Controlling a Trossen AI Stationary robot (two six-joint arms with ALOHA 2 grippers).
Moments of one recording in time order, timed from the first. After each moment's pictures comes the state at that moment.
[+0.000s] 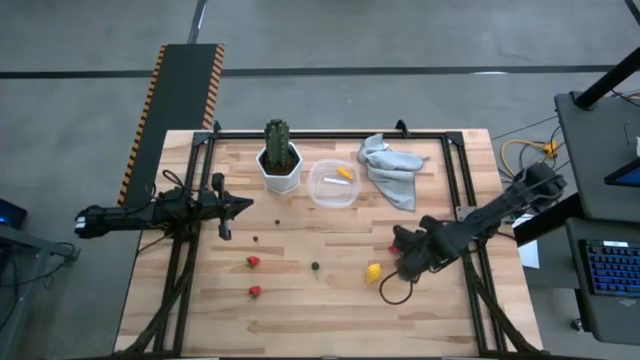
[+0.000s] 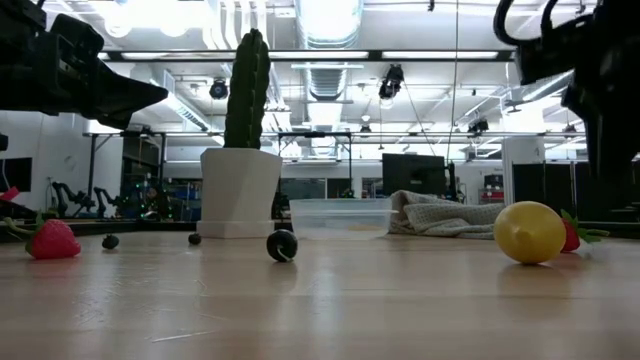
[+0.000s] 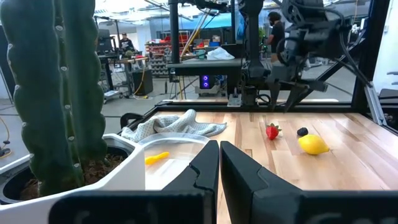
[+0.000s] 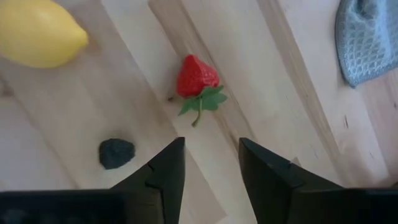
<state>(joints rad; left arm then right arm) 0.04 0.06 0.01 0.04 -0.16 0.06 0.52 1.46 0.93 -1.06 0.24 1.00</state>
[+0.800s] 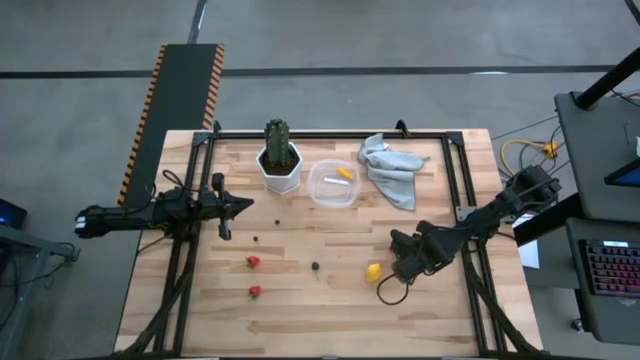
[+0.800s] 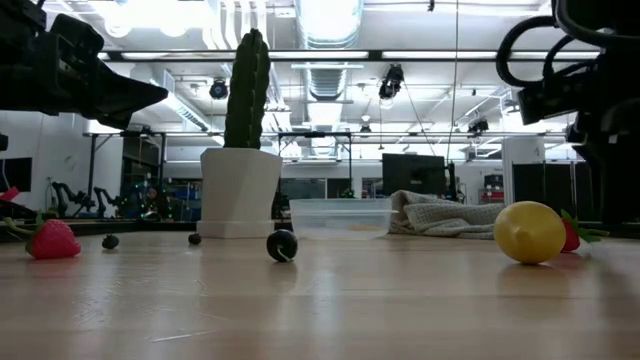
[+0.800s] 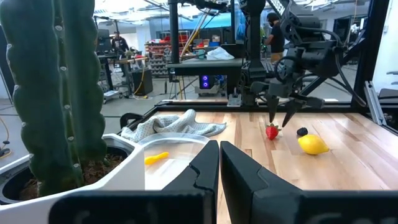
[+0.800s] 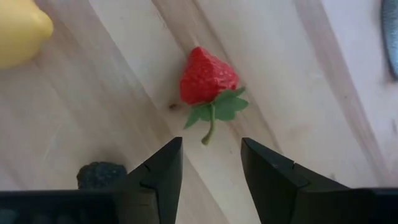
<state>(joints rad) 0.04 0.06 0.01 0.04 -0.16 0.06 0.52 1.51 0.80 -0.86 0.24 1.03</state>
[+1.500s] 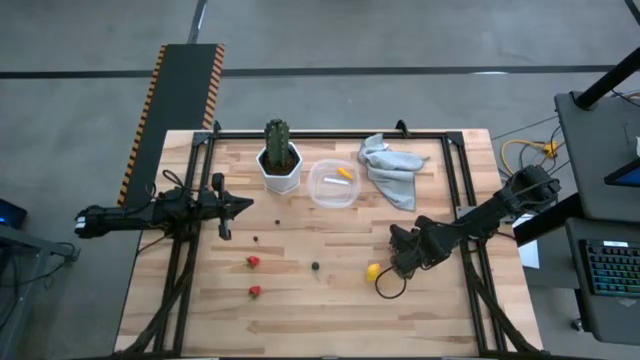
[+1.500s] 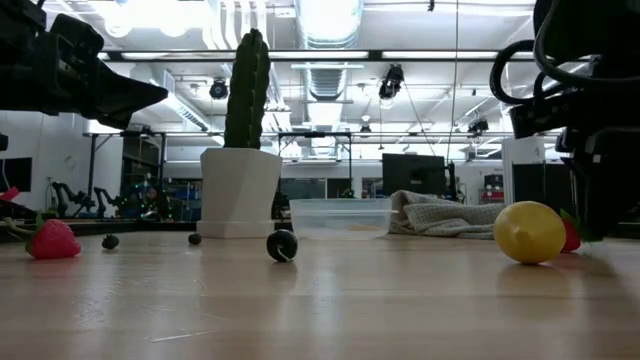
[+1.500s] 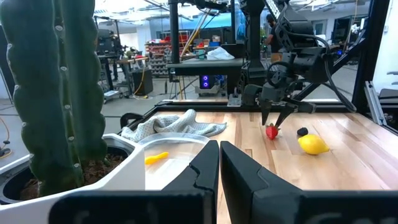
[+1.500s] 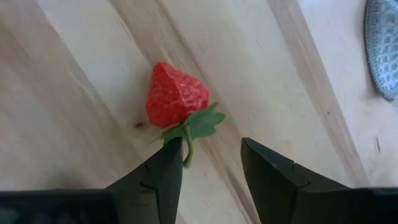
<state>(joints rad) 0.04 0.06 0.01 0.04 -0.16 0.06 0.46 1.51 0.75 -0.83 0.26 0.96</state>
